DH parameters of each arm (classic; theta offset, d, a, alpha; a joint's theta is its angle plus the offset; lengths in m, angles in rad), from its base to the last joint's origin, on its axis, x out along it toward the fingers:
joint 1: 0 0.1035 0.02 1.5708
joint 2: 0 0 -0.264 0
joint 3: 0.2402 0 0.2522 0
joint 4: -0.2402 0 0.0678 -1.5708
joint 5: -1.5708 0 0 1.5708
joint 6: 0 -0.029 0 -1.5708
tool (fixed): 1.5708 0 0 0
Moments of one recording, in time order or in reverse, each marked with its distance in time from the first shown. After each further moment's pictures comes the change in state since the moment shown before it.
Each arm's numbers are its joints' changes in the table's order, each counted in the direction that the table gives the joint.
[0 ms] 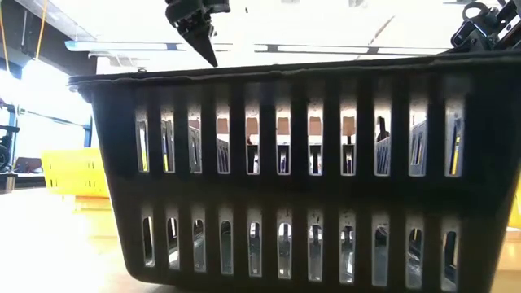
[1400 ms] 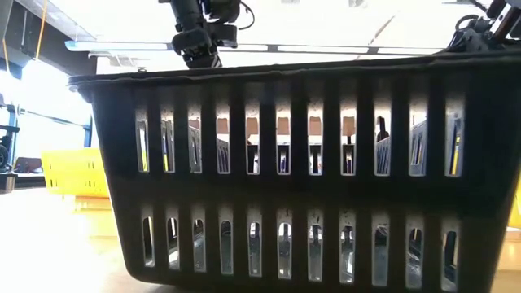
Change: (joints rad) left arm 0.066 -0.140 -0.001 -0.032 -0.057 -0.014; right arm 0.000 0.000 0.000 0.000 0.000 -0.320
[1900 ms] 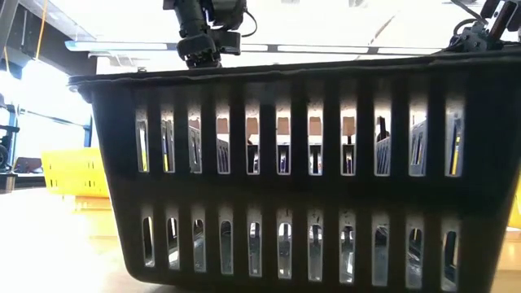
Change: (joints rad) left arm 0.016 -0.043 0.003 0.008 -0.014 0.023; right arm 0.000 0.000 0.000 0.000 0.000 -0.111
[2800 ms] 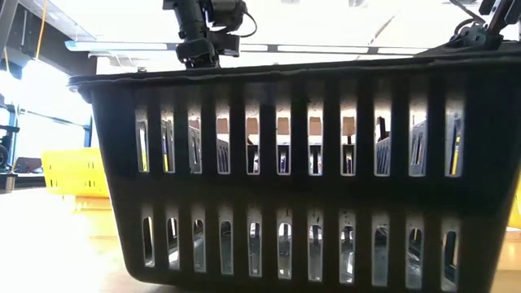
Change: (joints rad) left arm 0.000 0.011 -0.003 -0.008 0.038 0.000; right arm 0.000 0.001 0.000 0.035 -0.001 -0.068
